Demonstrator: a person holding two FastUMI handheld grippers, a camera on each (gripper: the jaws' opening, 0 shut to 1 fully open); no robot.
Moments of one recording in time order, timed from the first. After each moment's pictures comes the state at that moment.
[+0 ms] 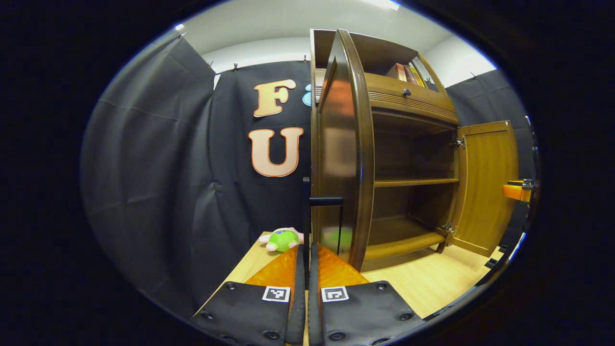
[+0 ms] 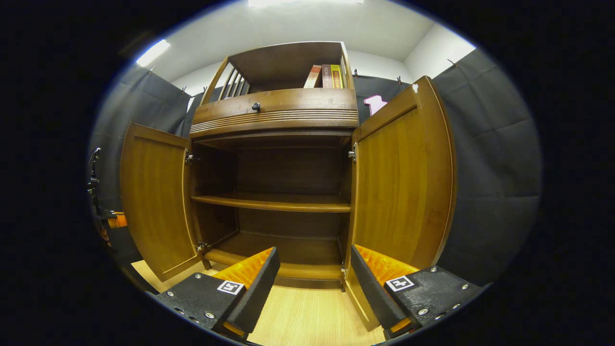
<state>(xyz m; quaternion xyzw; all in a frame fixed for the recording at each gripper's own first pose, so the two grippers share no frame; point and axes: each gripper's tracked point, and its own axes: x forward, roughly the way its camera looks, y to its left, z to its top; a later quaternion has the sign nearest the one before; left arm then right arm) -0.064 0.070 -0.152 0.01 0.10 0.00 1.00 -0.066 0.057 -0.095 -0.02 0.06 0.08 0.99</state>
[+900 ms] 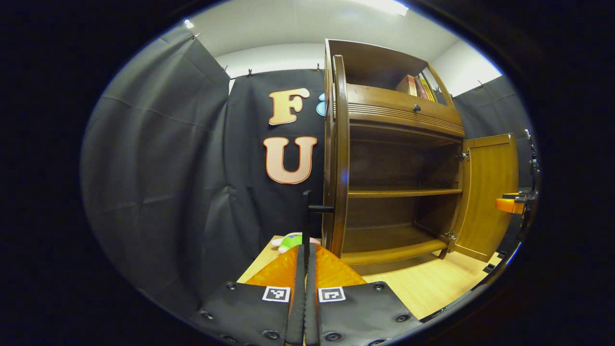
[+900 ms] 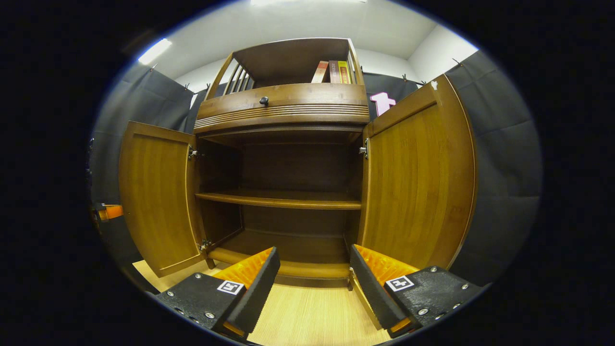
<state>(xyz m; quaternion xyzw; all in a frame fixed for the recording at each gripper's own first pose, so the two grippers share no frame) -0.103 0.085 -0.117 0.00 0.07 0.02 1.00 -0.061 0.076 -0.101 -0.02 0.07 0.09 0.99</state>
